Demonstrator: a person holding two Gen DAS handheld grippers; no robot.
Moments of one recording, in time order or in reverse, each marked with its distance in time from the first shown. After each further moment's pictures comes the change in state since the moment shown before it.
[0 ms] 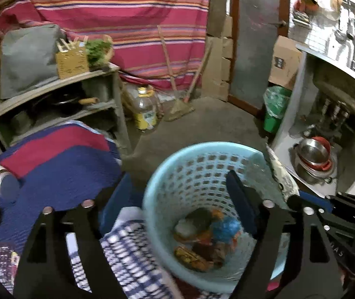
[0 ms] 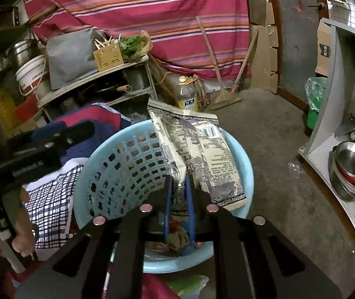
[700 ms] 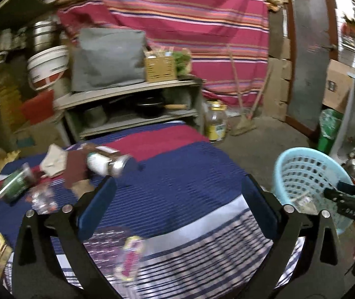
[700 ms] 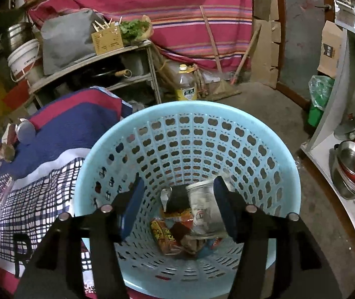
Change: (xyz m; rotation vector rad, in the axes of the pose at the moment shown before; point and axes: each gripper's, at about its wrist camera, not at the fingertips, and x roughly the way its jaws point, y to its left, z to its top) left arm -0.099 0.154 -0.040 -0.115 -0.084 0.309; right arm 0.038 0.048 -0.007 -0.022 0.052 -0.078
